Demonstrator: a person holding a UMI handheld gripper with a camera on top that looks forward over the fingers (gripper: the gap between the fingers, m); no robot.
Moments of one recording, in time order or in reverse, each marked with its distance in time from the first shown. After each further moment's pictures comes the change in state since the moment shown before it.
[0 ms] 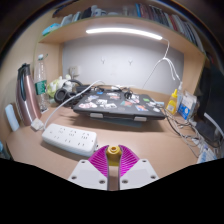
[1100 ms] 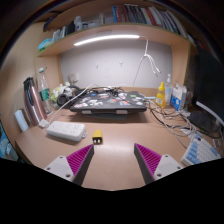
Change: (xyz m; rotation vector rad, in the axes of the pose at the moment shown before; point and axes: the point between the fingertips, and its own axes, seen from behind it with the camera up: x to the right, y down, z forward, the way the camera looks) arm 0.064 0.023 -0.066 0.016 -0.090 0.085
